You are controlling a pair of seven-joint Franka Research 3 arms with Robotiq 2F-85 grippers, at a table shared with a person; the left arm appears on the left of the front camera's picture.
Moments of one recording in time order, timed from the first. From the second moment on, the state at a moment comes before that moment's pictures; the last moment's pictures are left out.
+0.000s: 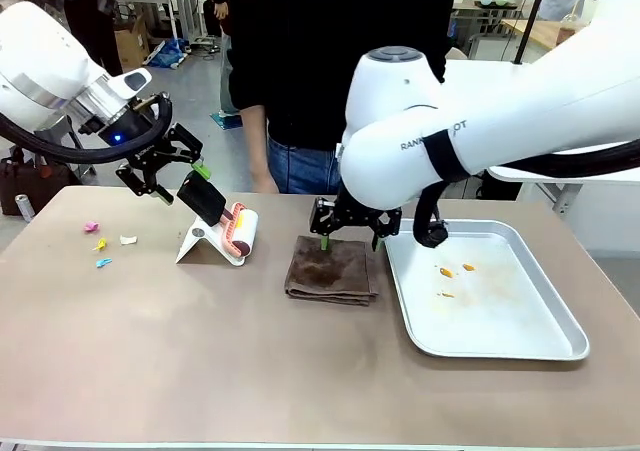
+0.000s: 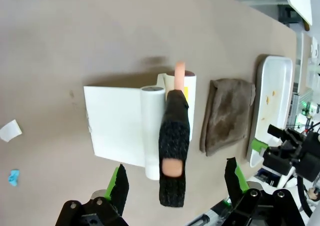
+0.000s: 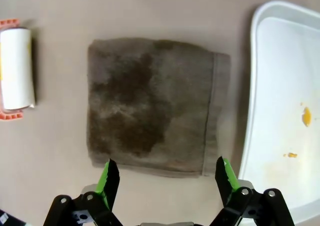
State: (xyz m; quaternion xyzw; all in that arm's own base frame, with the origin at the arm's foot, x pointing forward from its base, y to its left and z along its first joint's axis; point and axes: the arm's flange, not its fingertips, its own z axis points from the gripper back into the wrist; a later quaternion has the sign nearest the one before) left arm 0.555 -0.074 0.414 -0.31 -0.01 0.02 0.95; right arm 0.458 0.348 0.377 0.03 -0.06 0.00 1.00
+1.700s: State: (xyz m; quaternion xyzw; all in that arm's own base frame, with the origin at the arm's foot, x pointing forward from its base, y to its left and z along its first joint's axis) left arm 0.568 -0.083 0.395 -0.32 0.01 0.02 0.95; right arm 0.497 0.348 0.319 -0.05 -0.02 -0.07 1.00
